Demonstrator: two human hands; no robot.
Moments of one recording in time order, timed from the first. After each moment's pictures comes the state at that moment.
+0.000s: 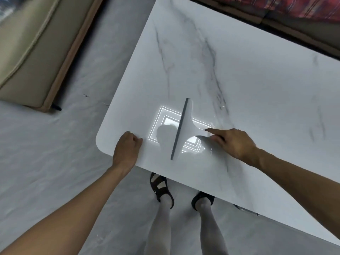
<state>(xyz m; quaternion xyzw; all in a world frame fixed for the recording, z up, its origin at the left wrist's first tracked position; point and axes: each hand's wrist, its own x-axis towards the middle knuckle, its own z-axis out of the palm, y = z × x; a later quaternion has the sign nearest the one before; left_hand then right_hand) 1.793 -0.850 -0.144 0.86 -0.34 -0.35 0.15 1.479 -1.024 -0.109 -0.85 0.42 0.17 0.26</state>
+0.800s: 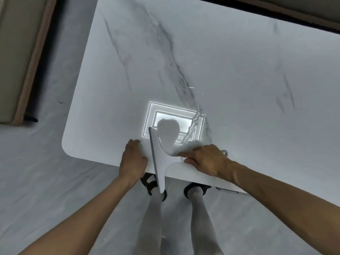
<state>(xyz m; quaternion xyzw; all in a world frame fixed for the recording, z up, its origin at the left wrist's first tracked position) 1.662 -0.854 -0.146 0.83 -0.38 -0.41 0.04 1.410 -0.947 -0.132 -0.89 0.29 0.20 0.30</state>
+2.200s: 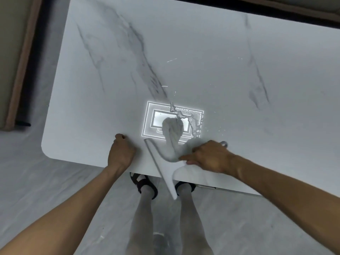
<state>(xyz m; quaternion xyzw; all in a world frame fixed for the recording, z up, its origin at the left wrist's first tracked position) 1.602 -0.900 -0.127 0.87 -0.31 -0.39 0.00 1.311 -0.977 -0.106 -0.88 0.25 0.24 0.32</state>
